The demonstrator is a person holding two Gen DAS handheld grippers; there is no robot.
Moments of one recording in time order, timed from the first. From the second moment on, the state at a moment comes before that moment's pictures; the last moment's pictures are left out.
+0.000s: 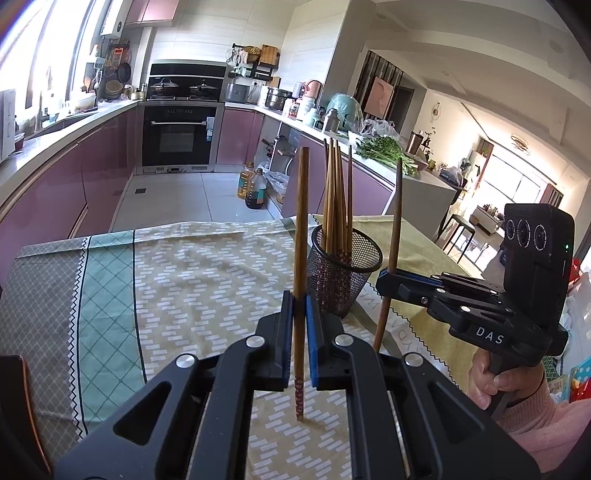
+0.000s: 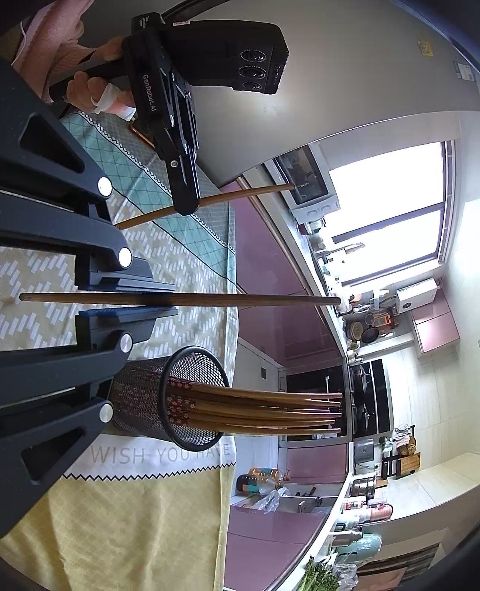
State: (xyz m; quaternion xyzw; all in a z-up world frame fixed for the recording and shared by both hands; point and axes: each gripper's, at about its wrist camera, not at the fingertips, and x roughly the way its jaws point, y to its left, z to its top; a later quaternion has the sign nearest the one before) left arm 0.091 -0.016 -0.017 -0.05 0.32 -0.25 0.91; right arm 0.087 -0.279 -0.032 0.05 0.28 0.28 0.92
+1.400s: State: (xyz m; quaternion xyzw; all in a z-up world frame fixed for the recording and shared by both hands) left arm 0.115 -0.053 0.040 -0.04 0.25 -0.29 0.92; right arm 0.117 -0.301 0.021 0.05 0.20 0.26 0.94
